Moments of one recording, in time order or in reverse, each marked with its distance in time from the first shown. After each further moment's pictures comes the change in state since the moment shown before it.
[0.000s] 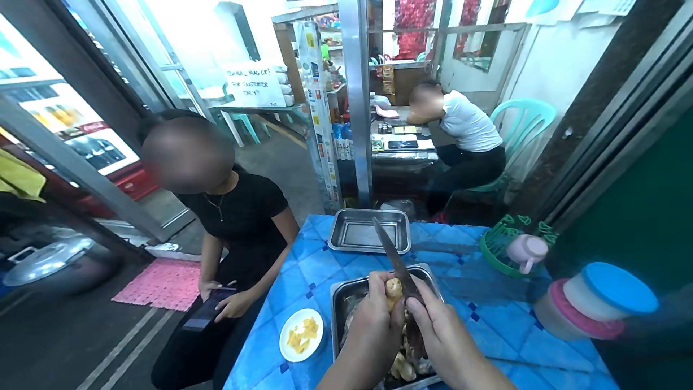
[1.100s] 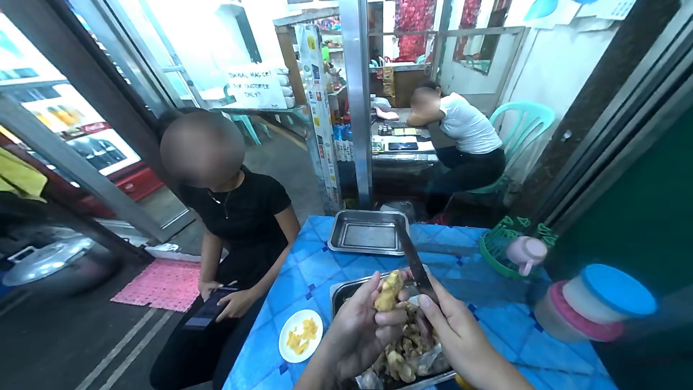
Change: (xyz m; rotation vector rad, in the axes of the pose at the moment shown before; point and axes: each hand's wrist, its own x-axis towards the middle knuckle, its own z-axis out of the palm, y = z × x) left_hand 0.015 -0.014 -0.029 -1.697 -0.552 -0.557; right_hand 0.005 0.021 -0.013 0.269 -0.023 -0.087
